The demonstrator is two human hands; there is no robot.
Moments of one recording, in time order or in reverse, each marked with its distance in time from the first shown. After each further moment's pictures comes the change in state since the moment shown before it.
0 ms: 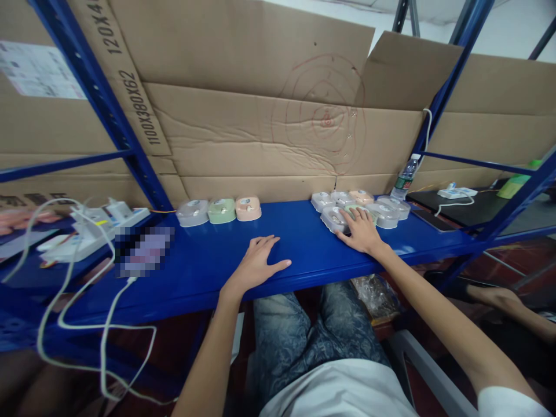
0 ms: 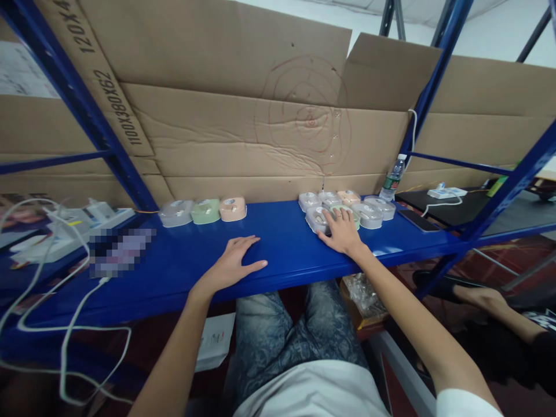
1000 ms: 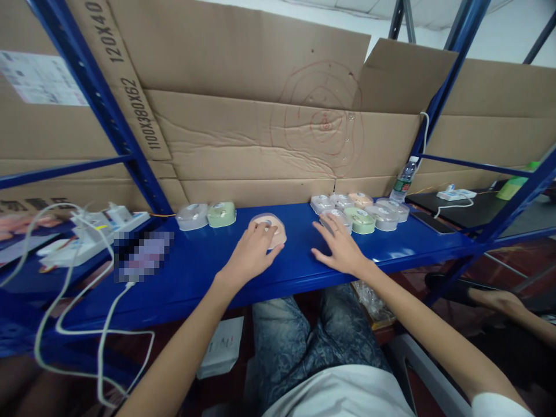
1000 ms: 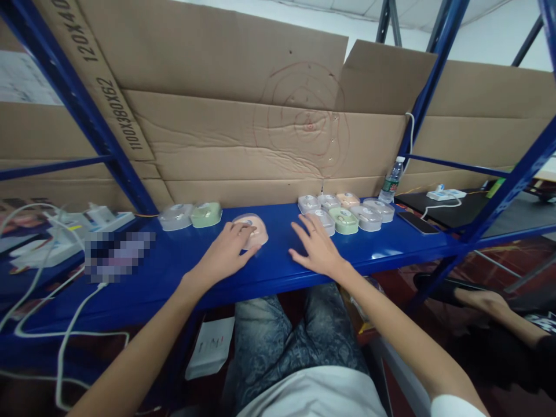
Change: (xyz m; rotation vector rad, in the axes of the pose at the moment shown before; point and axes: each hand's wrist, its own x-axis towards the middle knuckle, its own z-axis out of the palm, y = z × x) left_hand 0.023 0.022 -0.030 0.434 0.201 0.276; right_hand -0.012 -0.076 -0.034 0.396 0.152 -0.297
